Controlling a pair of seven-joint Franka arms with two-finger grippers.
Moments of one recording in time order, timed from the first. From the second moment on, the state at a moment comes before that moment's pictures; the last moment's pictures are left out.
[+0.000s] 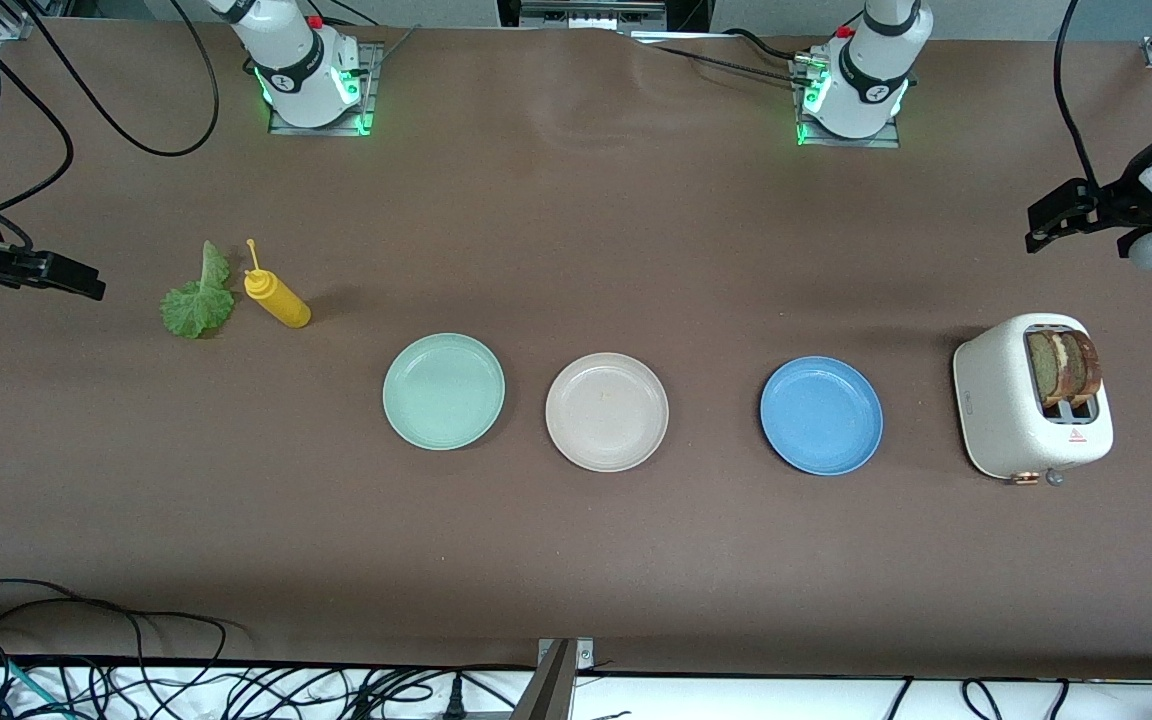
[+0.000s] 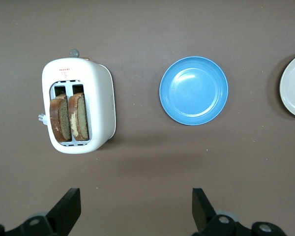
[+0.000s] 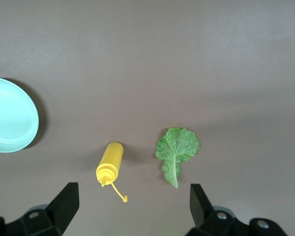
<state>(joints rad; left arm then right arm) -0.01 0.00 0.00 -1.60 0.03 1.55 0.04 -0.01 0.16 -0.06 -1.54 -0.03 1.59 0.06</state>
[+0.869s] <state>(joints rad) 0.04 0.03 0.00 -1.60 0.03 1.55 0.04 -0.01 0.16 -0.06 -1.54 -0.03 1.59 0.06</state>
